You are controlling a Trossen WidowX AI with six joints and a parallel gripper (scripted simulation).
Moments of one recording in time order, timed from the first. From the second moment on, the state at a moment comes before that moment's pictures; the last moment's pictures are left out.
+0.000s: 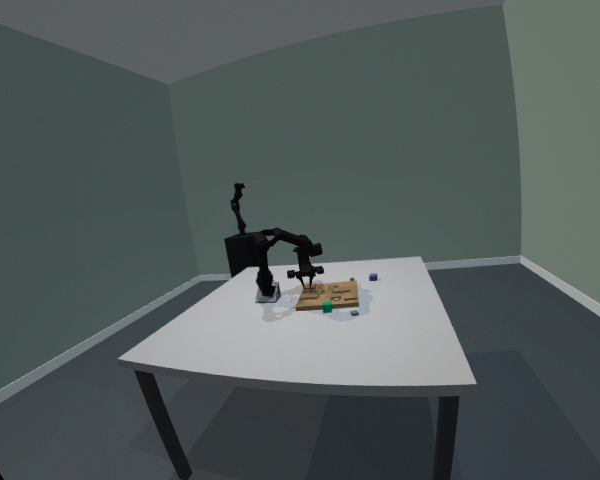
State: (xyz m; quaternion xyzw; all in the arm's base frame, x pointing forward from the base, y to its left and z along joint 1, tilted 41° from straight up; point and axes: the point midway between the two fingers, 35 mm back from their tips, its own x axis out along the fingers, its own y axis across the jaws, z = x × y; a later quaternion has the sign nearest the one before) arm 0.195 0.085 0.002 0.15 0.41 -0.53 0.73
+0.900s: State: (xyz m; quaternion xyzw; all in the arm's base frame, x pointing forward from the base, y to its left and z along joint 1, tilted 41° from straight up) arm 0.193 0.102 0.024 0.26 0.34 -0.57 0.70
